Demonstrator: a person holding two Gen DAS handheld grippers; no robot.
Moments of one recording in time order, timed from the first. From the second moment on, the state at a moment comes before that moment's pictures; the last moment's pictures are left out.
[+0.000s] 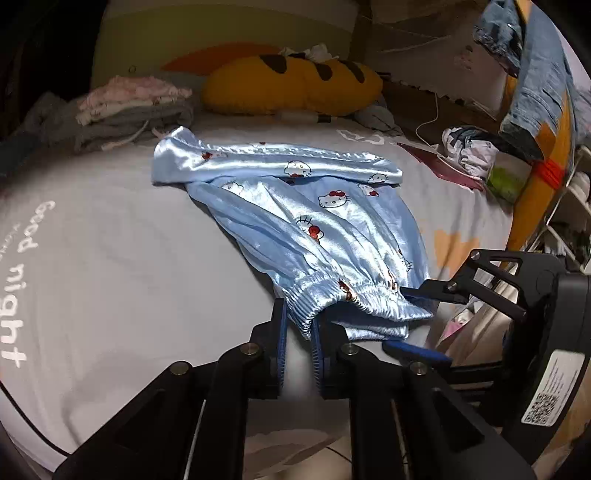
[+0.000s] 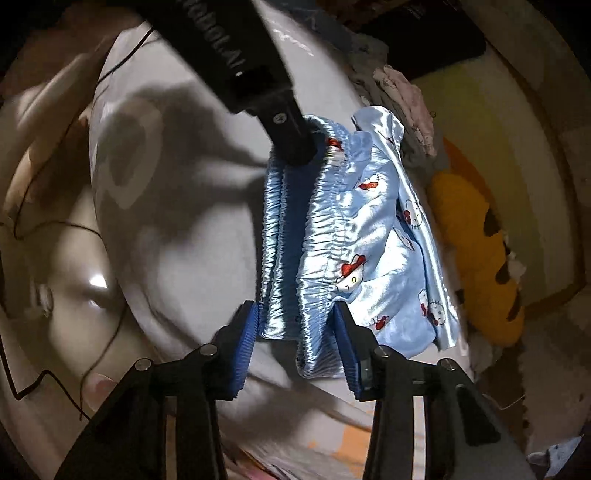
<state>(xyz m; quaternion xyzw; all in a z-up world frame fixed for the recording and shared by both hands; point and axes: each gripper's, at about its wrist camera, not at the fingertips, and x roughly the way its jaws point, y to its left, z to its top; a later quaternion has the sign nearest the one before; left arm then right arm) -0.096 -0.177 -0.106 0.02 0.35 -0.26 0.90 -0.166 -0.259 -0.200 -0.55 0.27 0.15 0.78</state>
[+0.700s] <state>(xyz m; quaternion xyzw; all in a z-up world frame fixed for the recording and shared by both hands) -0.089 -0.174 -0.093 0.28 0.26 -0.26 0.89 -0.149 -0.287 -0.146 -0.47 0.25 0.16 0.83</state>
